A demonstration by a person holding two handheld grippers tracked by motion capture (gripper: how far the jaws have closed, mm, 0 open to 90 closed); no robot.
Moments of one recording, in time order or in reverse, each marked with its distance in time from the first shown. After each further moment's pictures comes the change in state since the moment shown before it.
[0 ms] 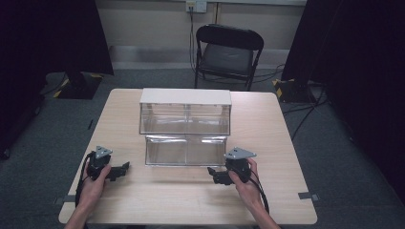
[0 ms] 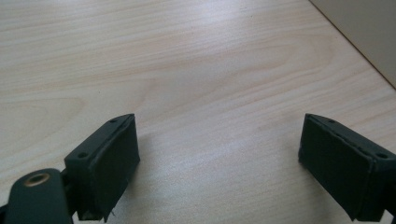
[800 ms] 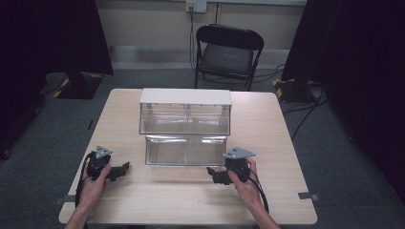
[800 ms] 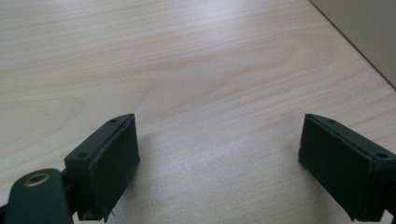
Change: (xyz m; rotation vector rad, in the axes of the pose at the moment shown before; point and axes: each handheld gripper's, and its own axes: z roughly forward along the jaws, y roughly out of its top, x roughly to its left) left arm 0.000 0.000 0.000 0.001 0.001 0.002; right arm -0.001 0.000 0.003 -0.006 0.018 -0.003
